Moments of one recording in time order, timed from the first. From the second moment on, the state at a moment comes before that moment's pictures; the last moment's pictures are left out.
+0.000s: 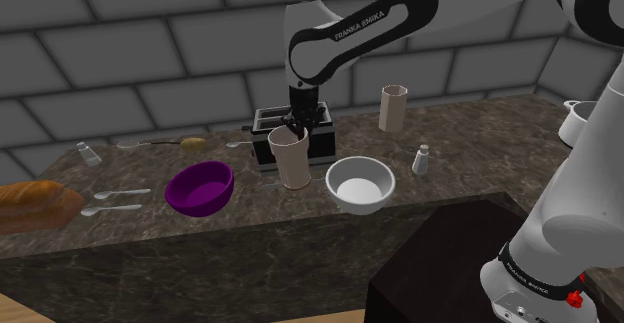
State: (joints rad) arm 0.06 0.07 0.24 -1.96 0.04 2.11 0.35
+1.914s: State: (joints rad) arm -0.06 -0.41 0.05 -2.26 0.10 1.90 0.03
